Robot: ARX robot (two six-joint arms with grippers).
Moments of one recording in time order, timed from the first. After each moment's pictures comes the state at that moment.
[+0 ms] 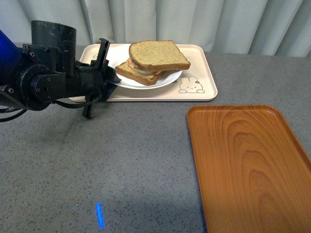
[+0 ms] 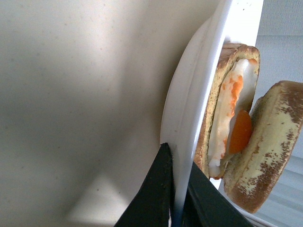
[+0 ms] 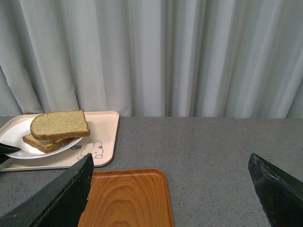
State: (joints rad) left arm -0.18 2.47 1.29 0.69 0.24 -1.27; right arm 0.00 0.00 0.01 0.00 0.00 0.00
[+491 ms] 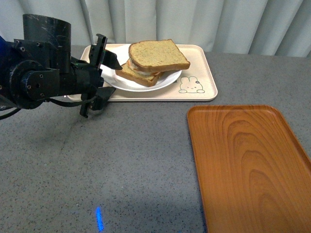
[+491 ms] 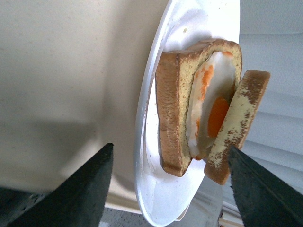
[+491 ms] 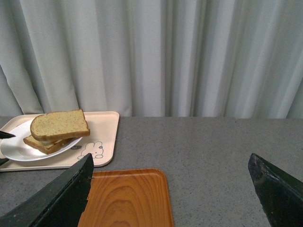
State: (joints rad) left arm -0.17 2.39 1.20 0.70 0.25 -1.27; right arm 0.00 0.00 0.01 0.00 0.00 0.00
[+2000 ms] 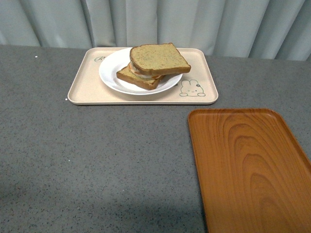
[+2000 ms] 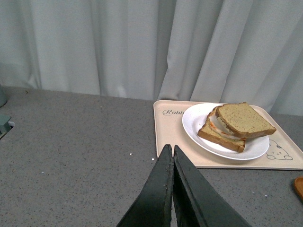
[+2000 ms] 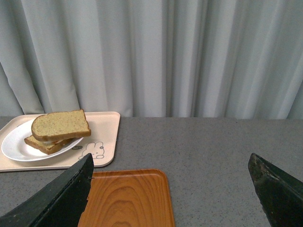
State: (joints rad) left arm 0.00 0.82 0.03 0.78 0.00 -0.02; right arm 0.00 0.00 0.01 0.00 0.00 0.00
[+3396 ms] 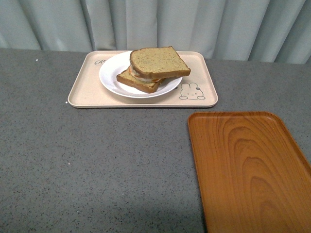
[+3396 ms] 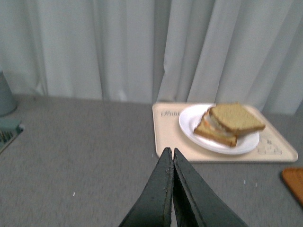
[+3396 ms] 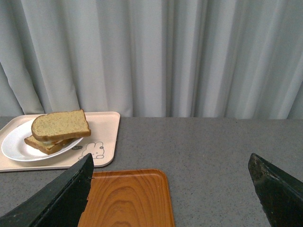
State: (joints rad) left arm 0.00 0.11 0.02 0.09 0.00 -0.01; right arm 0.00 0.00 0.01 0.00 0.00 0.00
